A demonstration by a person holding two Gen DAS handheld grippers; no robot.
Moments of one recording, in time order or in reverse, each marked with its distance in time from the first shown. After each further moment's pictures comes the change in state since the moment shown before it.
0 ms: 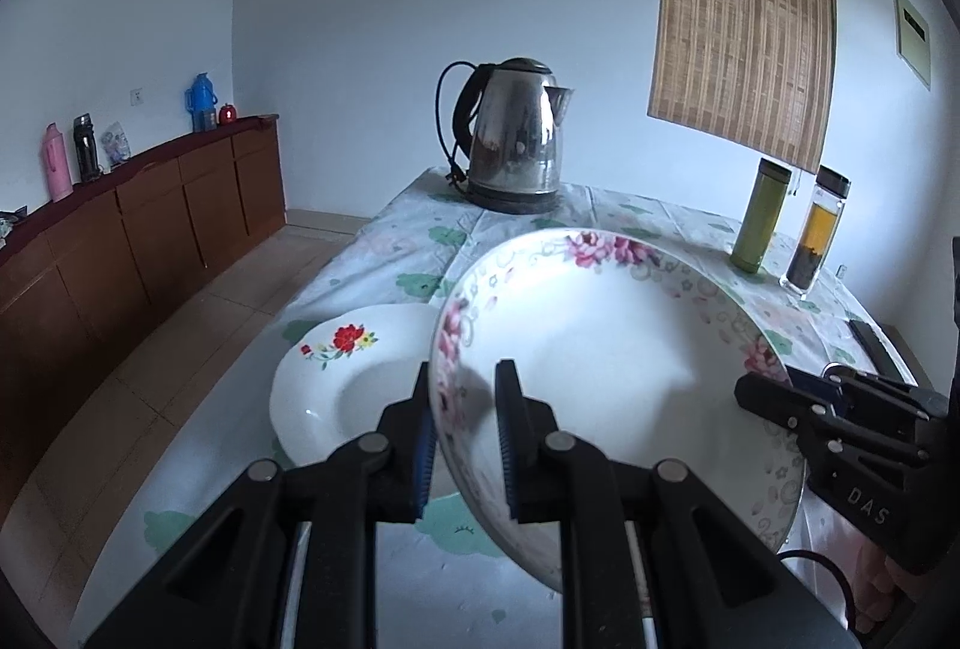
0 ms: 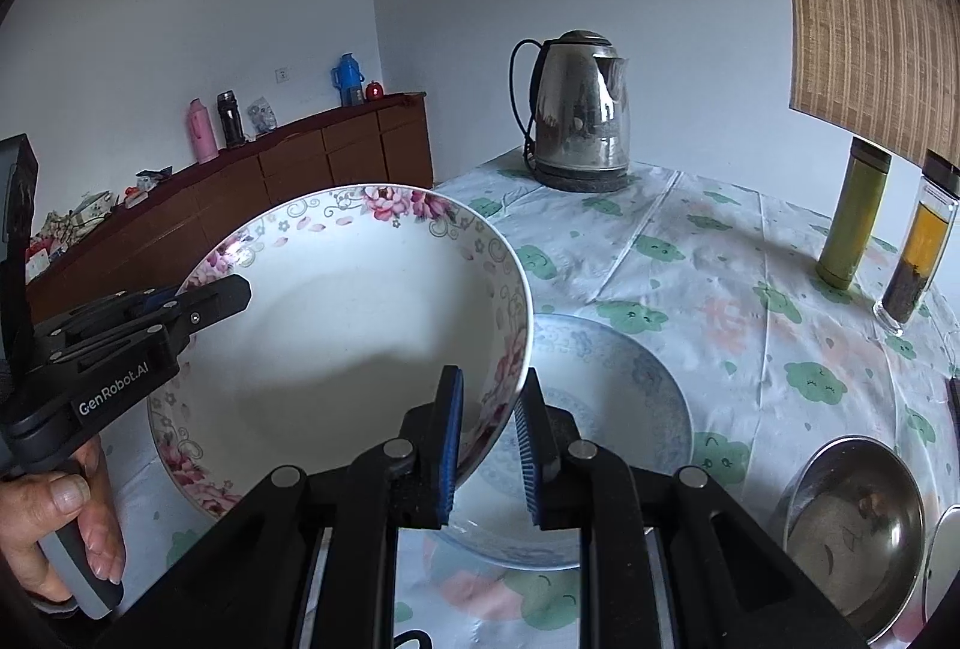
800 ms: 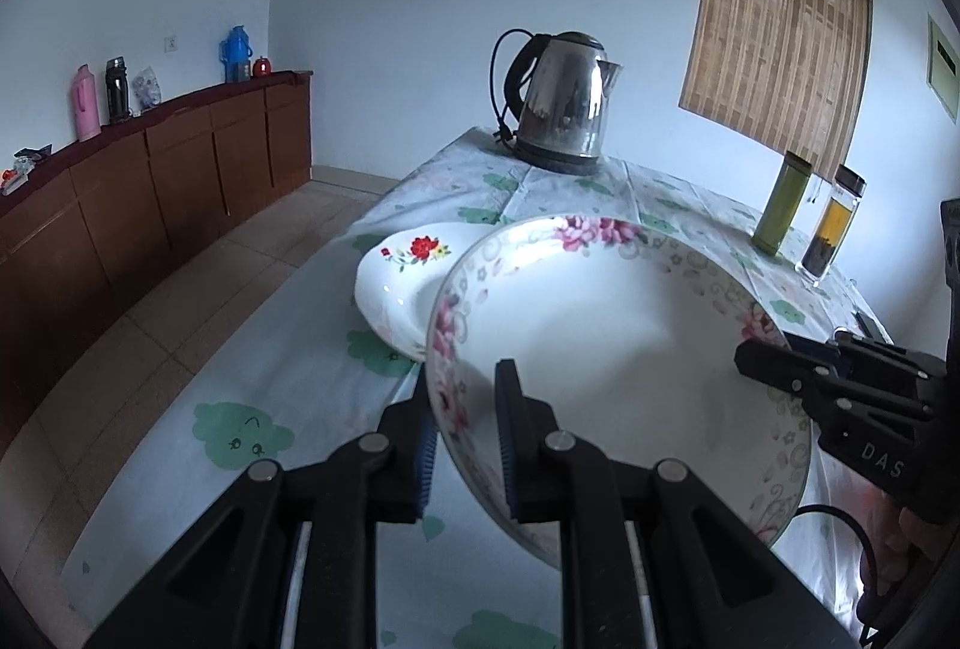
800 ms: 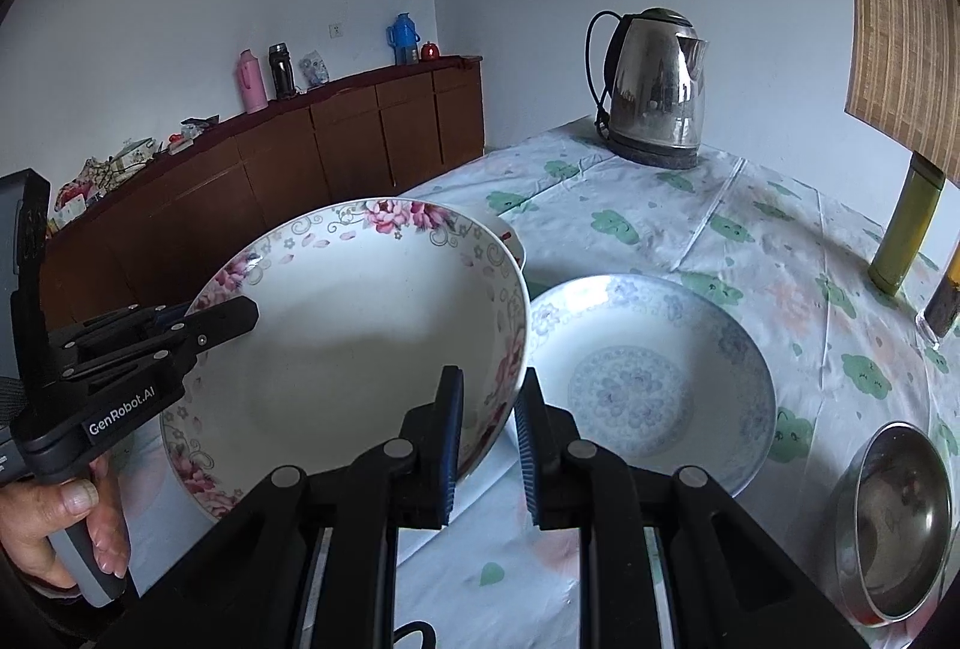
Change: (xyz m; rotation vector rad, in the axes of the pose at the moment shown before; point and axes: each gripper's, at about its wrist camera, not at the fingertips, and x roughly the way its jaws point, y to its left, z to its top) left arm -0.030 0.047 -0.046 -0.099 0.064 0.031; right arm 0.004 0.046 -0.012 -0.101 0.083 0.097
